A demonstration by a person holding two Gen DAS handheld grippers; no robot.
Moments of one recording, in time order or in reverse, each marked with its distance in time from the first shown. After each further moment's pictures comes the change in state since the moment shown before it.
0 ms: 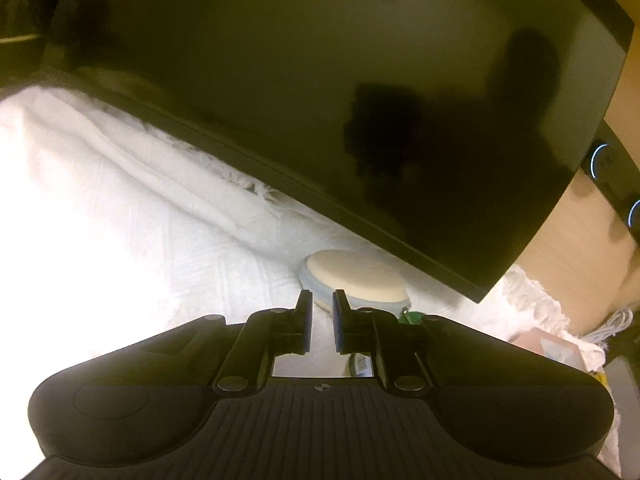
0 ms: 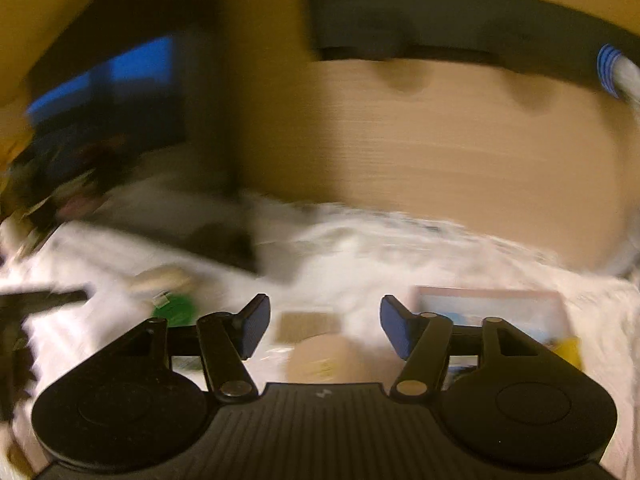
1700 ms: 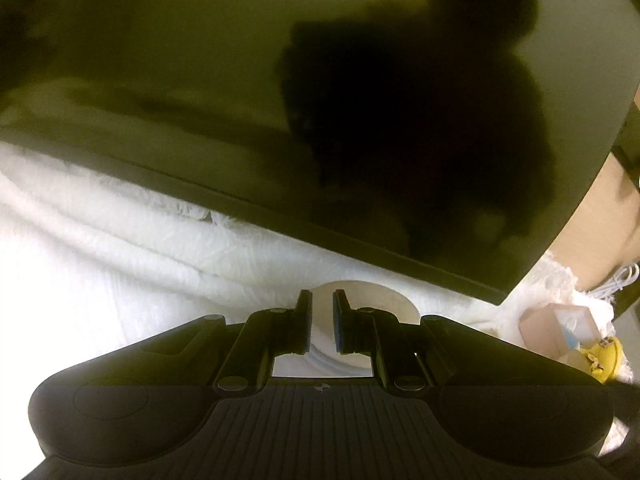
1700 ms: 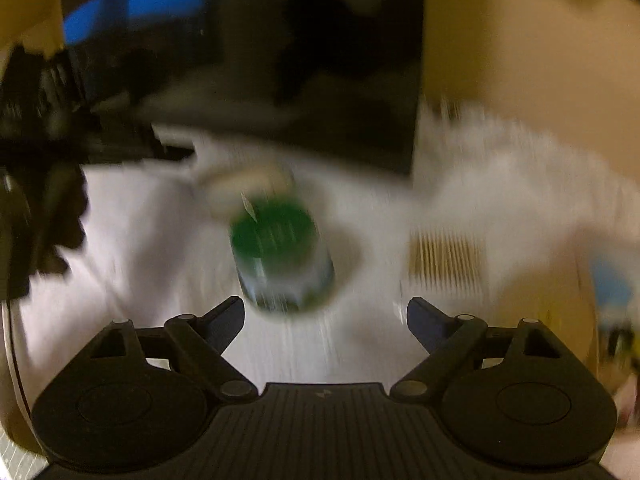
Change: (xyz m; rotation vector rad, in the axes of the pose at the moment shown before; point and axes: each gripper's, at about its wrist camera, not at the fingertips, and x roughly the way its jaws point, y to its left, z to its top) left arm 0.064 0.008 0.060 0.159 0.151 -0.066; right arm 0.112 0.092 -0.012 -0.028 0.167 0.076
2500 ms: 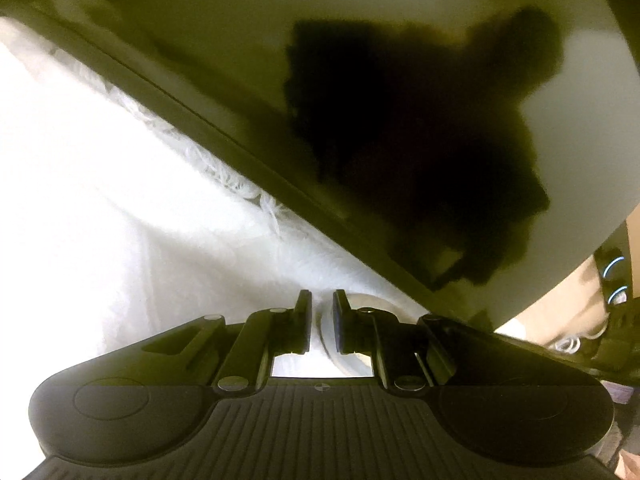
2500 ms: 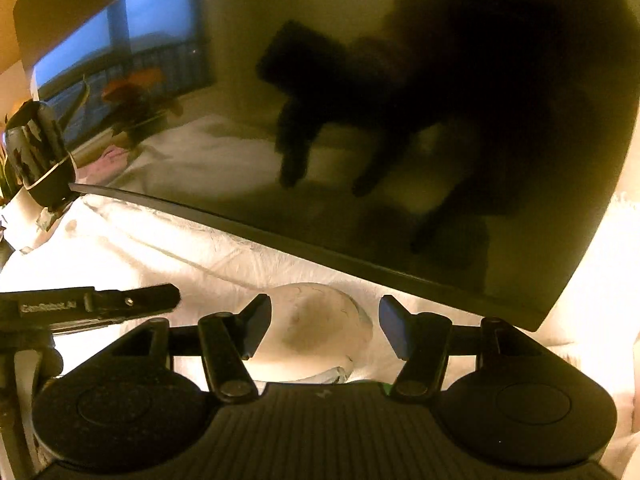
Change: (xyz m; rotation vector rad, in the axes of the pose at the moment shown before) left arm -0.010 0.083 -0.007 -0.278 0.001 -0.177; right arm 0.097 0.031 0.084 0.109 0.040 0.017
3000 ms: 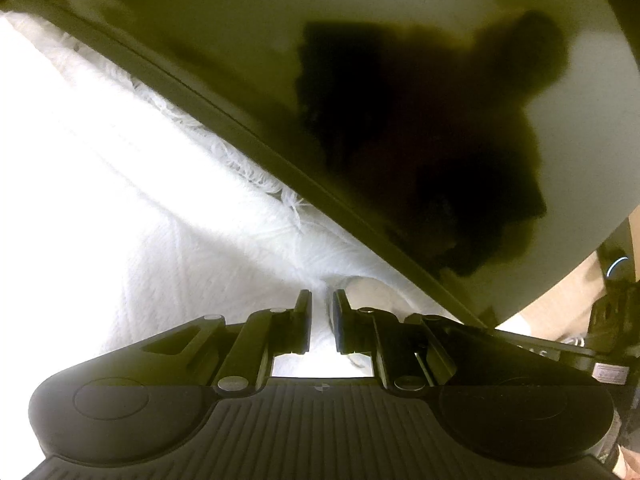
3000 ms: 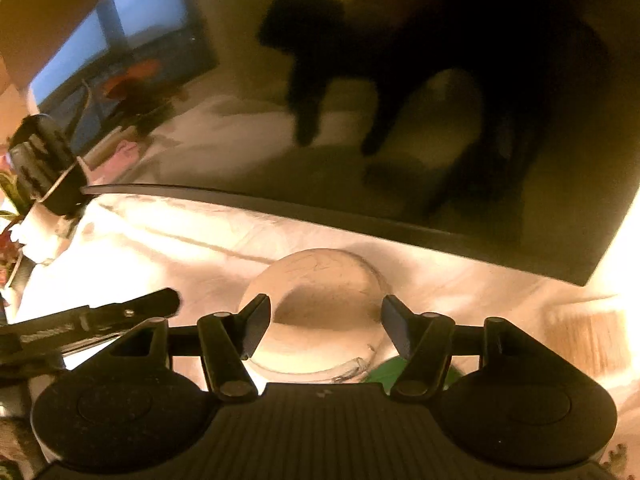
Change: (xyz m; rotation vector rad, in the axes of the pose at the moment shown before) left arm -0.024 0.008 -0.008 -0.011 0.000 0.024; right arm 0.014 0.011 -0.004 0.092 0.082 0.110
